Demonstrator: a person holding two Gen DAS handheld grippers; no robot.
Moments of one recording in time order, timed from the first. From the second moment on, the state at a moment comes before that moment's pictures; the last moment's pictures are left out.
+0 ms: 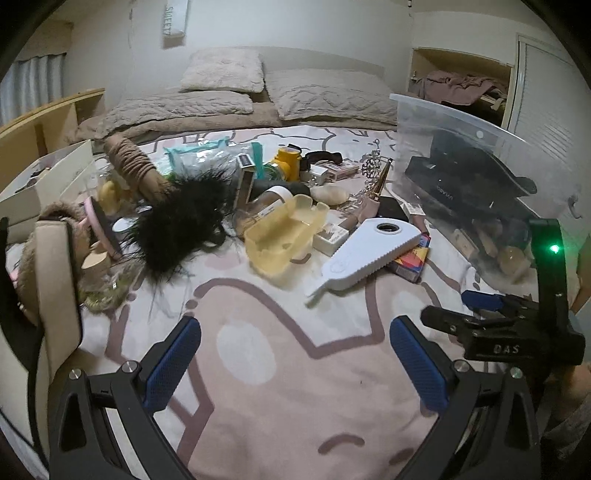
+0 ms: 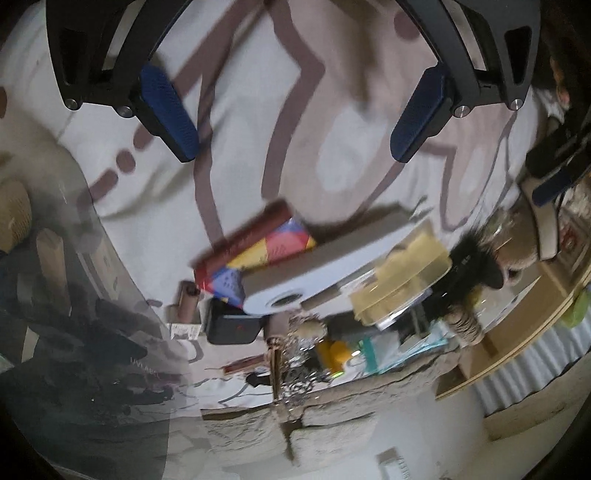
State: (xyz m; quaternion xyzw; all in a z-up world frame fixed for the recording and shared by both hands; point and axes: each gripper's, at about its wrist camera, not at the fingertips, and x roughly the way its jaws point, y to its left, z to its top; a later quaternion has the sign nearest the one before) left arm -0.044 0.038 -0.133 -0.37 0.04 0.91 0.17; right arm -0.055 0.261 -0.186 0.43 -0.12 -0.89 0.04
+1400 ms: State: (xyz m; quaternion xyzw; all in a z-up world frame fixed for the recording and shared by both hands) left arm -0.175 0.074 -0.176 -0.37 0.17 0.88 0.24; right arm -0.138 0.265 -0.209 0.45 0.07 -0.88 0.10
